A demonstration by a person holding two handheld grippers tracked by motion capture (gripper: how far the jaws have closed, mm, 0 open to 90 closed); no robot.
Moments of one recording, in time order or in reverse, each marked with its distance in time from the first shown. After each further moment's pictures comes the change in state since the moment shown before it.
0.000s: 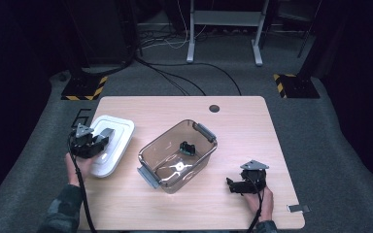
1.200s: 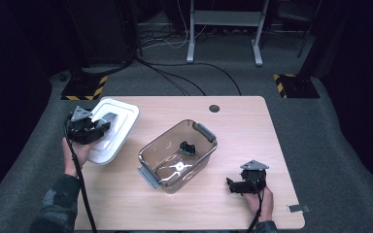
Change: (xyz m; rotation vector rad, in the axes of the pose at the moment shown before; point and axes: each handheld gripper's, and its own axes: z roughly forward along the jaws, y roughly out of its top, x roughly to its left) left arm -0.013 0.063 -0.027 -0.063 -0.061 0.073; right arm 0.000 0.000 0.000 -0.001 -0.004 -0.001
